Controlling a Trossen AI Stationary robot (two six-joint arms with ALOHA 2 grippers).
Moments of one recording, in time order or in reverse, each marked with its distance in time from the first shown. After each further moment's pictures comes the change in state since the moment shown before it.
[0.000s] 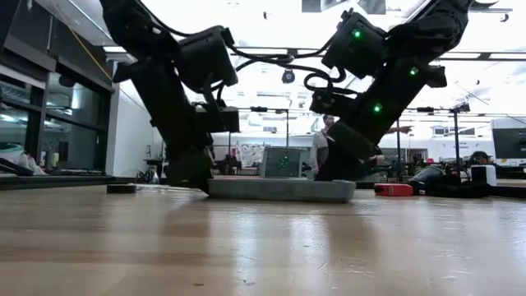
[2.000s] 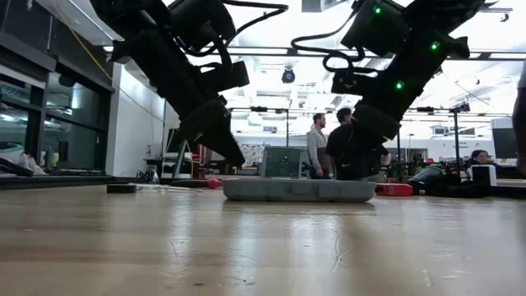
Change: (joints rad) left arm 0.010 -0.157 -0.001 0.199 0.054 0.124; right arm 0.017 -0.228 0.000 -0.243 0.110 0.005
